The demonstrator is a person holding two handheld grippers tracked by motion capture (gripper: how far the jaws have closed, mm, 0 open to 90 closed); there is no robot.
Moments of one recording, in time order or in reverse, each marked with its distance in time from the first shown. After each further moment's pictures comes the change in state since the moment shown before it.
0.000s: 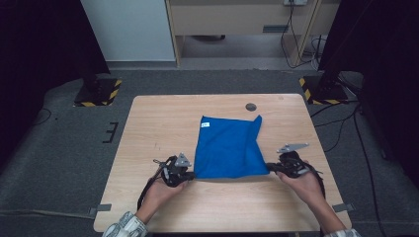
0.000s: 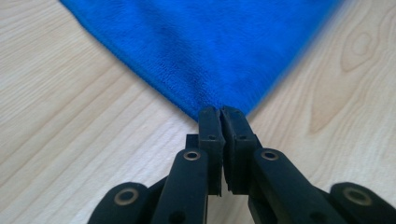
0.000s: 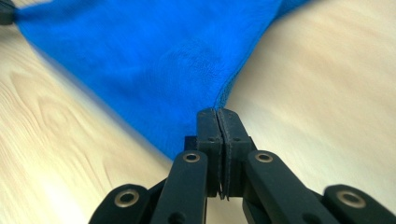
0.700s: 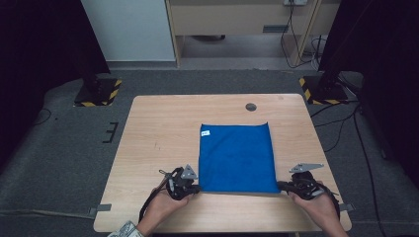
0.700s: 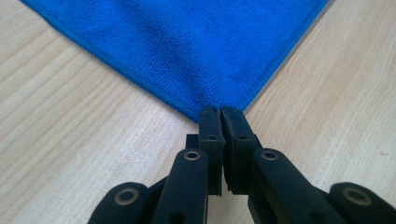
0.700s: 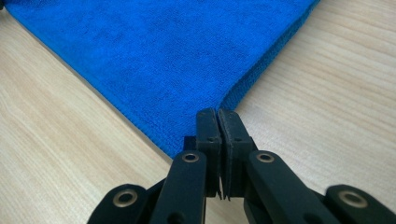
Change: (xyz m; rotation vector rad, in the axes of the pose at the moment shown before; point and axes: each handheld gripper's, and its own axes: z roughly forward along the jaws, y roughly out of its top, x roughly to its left) left arm -0.038 -0.008 -0.004 0.049 -0.064 0.014; right arm 0.017 -0.053 -0.032 0.034 -0.017 0.046
